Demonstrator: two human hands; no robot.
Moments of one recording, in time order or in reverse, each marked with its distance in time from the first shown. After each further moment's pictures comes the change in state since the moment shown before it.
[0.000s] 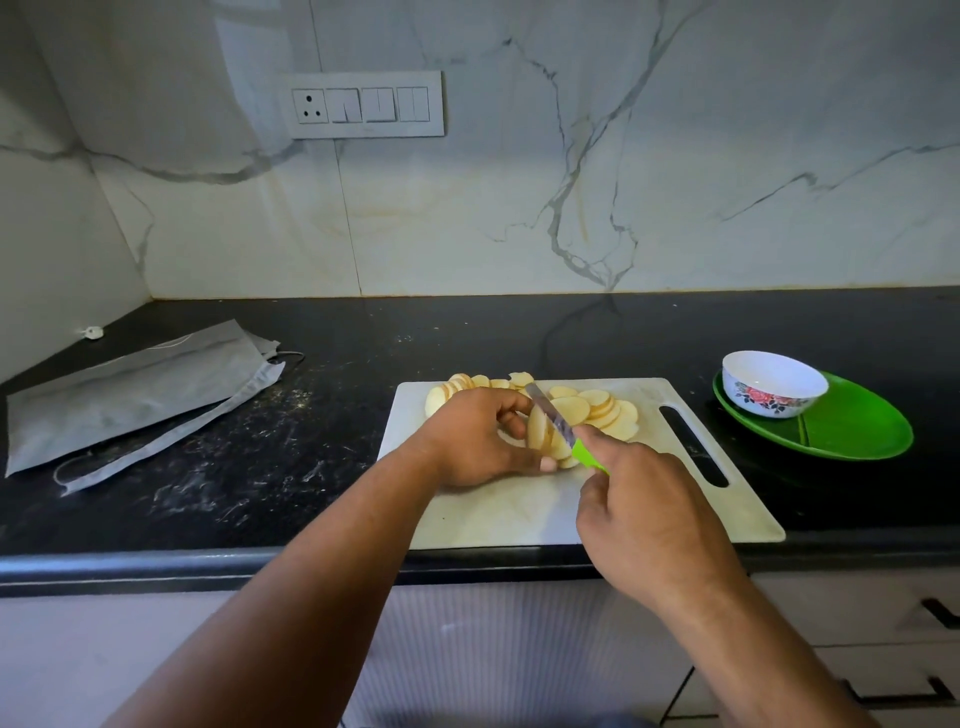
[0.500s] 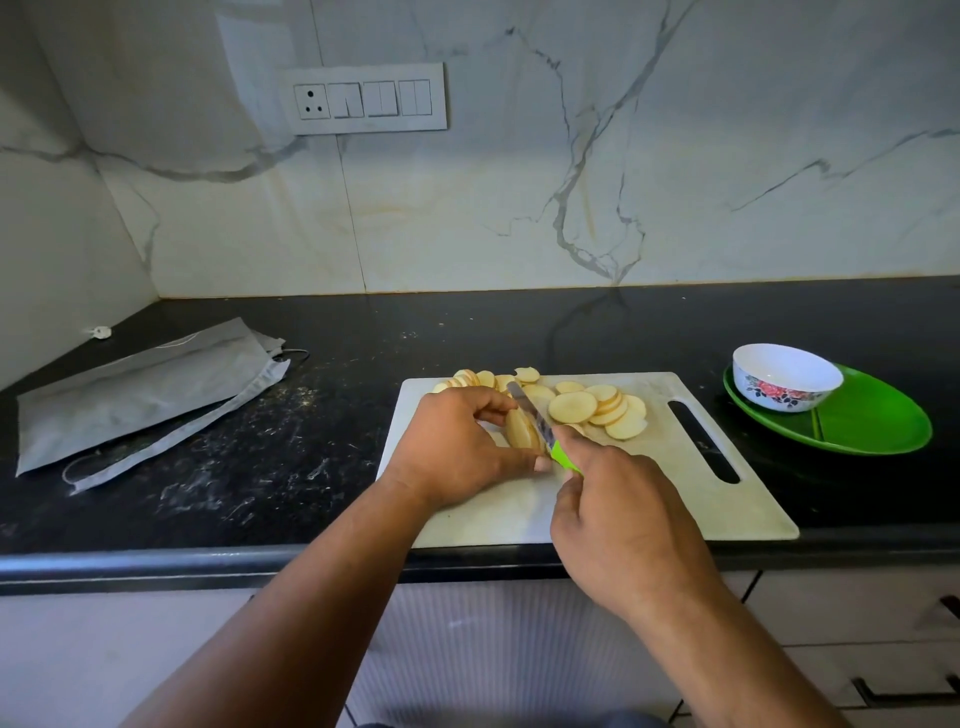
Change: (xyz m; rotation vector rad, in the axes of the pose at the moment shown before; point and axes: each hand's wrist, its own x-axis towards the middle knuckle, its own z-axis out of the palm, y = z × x) left_hand -0.026 -0.004 0.001 -0.076 0.232 -0.091; right_hand 0.000 -0.011 0.019 0.049 0.016 -0.060
